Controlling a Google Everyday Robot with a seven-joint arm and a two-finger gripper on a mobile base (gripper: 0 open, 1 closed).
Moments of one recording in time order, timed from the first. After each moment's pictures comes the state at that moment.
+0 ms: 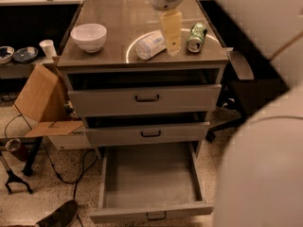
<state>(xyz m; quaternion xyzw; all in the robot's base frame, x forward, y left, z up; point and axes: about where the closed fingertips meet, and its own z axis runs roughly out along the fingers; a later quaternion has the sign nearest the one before) 0.661 -0.043 0.973 -0.79 0.58 -0.15 0.12</state>
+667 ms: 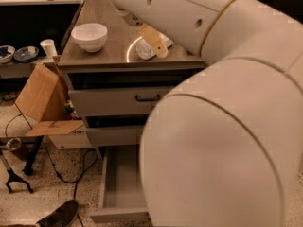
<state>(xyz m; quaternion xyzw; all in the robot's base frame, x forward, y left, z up) 0.704 -0.017 0.935 -0.77 0.56 -0.30 -0.03</state>
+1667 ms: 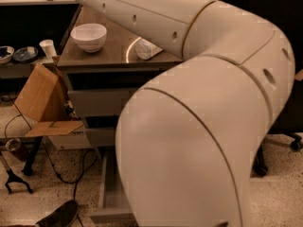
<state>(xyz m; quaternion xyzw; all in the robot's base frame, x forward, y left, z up) 0.738 -0.040 0.936 -0.75 0.53 -0.39 -0.10</state>
